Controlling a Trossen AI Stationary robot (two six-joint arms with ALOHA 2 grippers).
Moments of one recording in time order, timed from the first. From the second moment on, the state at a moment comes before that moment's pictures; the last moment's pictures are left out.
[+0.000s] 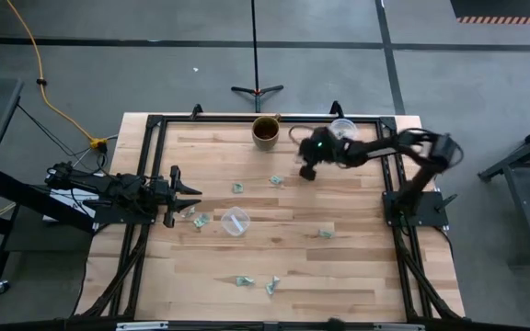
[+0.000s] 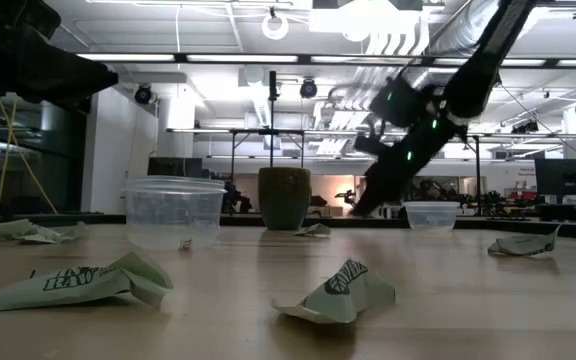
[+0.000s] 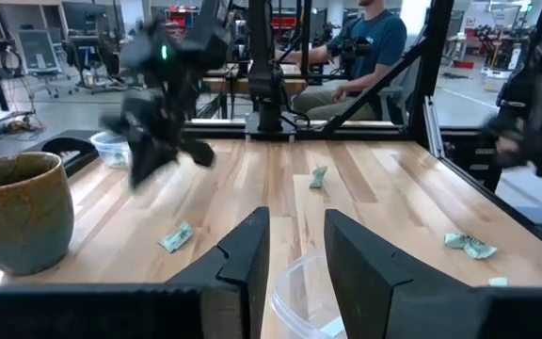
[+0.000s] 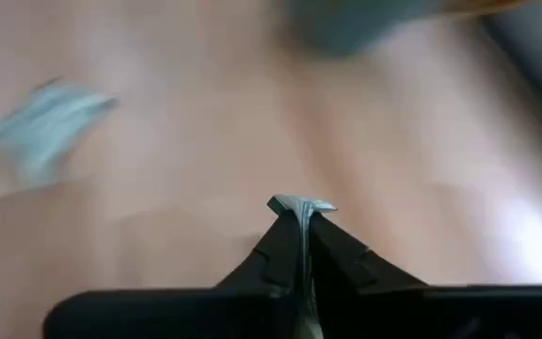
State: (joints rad) left arm -0.27 0.01 0.05 -0.08 -0.28 -0.02; right arm -0.52 1.67 0.69 0.26 0.02 -0.21
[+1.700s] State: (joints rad) left arm -0.27 0.01 0.05 -0.08 -0.28 -0.03; right arm -0.48 1.41 0.69 0.08 -0.37 -0.35
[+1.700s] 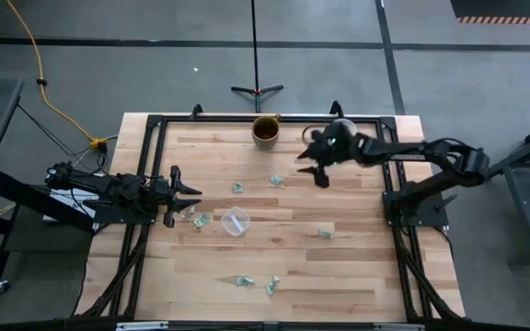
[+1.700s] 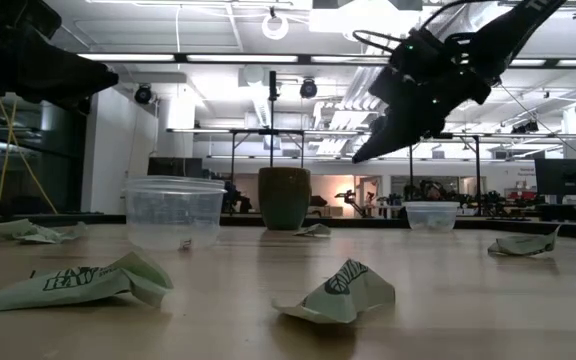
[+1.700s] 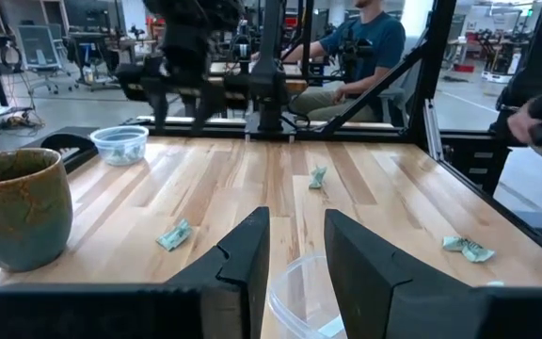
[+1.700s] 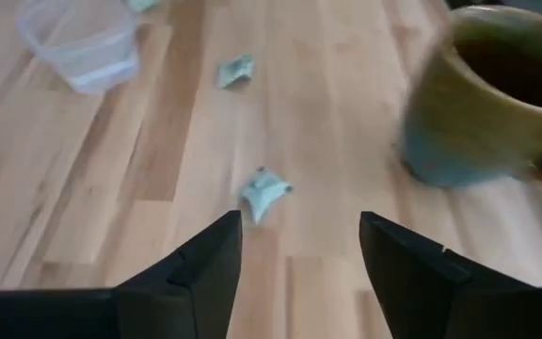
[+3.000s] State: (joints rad) left arm -0.27 0.01 0.05 -0.08 -0.28 -0.03; right arm -0.35 1.85 0.69 0.54 -0.28 -0.34
